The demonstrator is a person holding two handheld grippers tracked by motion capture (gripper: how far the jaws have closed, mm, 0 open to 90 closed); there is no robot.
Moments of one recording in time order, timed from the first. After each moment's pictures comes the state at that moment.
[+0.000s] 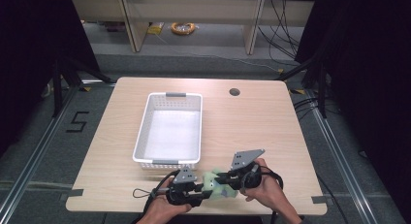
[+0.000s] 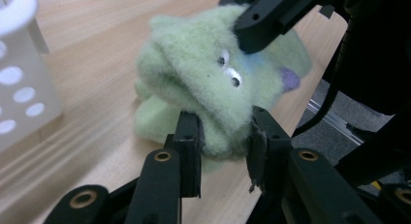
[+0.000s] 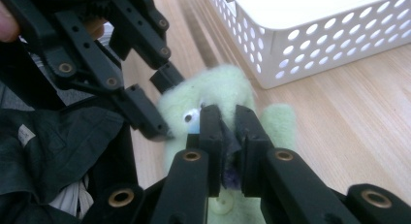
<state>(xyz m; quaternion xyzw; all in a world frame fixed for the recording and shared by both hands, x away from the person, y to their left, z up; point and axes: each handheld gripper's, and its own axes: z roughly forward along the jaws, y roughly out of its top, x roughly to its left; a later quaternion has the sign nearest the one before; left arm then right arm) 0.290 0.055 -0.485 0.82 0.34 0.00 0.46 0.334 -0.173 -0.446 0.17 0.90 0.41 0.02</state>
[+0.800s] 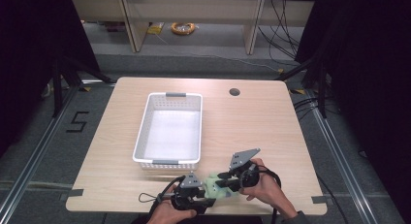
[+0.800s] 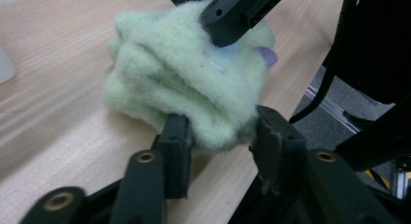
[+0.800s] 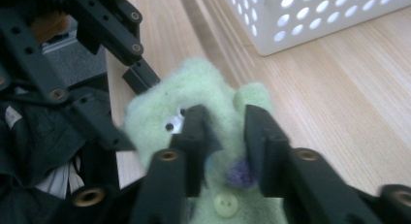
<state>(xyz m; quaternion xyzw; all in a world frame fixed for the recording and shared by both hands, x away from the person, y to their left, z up) 0.283 0.043 -0.501 0.83 0.35 -0.02 0.43 0.347 -0.177 -0.470 0.19 0.91 0.38 0.00</state>
